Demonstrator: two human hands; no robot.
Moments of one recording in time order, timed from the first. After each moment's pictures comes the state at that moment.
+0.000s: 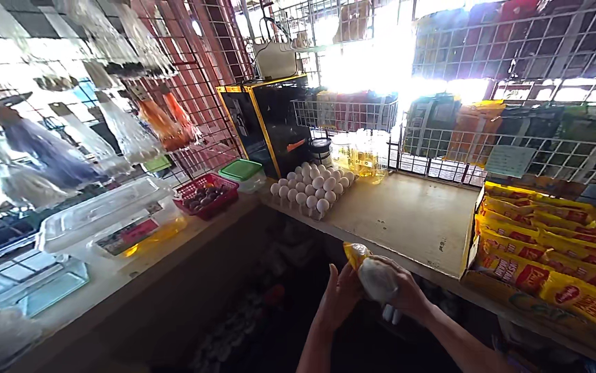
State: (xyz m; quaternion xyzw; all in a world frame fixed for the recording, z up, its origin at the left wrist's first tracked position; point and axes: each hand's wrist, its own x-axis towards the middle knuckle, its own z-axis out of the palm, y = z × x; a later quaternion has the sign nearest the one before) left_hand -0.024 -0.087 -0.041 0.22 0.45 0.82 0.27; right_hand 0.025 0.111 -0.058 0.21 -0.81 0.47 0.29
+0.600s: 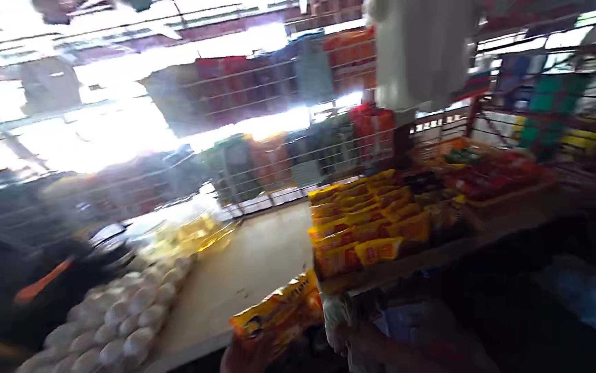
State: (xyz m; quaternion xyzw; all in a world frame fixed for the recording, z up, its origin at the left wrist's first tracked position) left_hand 0.010 0.010 0.016 0.40 0.70 0.59 0.05; right_hand 0.165 0.177 -0.088 -0.25 -0.53 0.80 0.15
